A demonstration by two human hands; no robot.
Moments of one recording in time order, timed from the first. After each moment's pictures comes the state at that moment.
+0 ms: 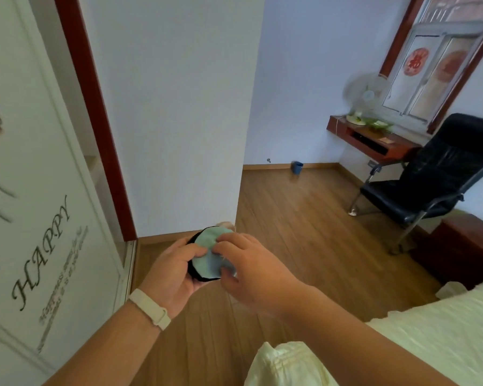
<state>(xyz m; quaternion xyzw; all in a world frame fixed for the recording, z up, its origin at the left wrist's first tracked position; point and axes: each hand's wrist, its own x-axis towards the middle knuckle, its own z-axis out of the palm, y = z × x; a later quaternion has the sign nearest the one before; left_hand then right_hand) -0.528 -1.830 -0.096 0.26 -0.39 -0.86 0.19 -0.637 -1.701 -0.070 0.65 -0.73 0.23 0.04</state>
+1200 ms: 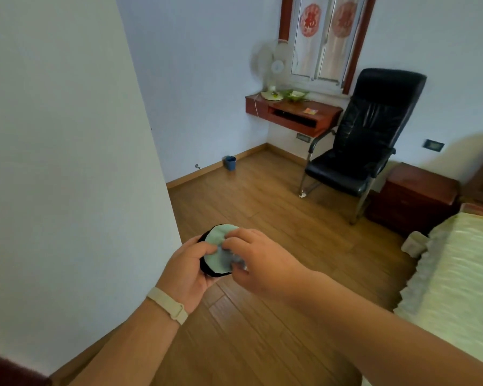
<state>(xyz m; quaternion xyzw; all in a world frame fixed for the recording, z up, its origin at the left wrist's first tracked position) -1.015 -2.072 -0.098 0.21 -0.47 -0.86 0.00 -1.066 -1.915 -0.081 0.46 -0.86 0.22 0.06</state>
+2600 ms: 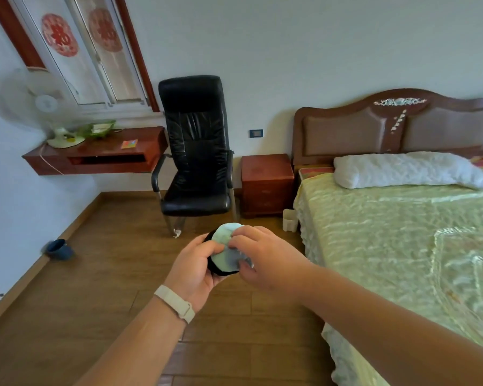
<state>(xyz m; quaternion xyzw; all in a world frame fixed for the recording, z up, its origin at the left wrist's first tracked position) -1.501 -1.791 -0.084 0.00 -0.55 -0.77 -0.33 -1.422 -1.644 -0.072 0.09 -0.97 0.18 0.12</state>
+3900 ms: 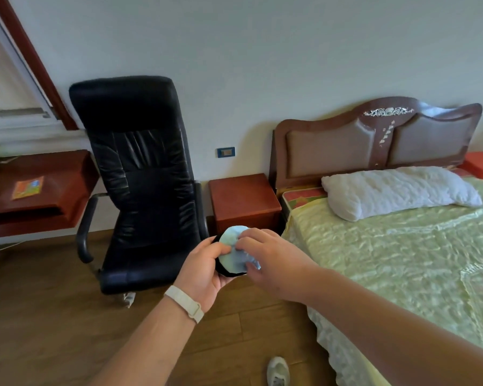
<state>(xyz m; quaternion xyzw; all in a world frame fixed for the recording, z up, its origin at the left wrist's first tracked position) -1.981 -1.552 -0.126 -0.01 -0.51 -0.73 -0.45 -1.875 -1.424 -0.117 -0.03 -0.97 0.18 0.13</state>
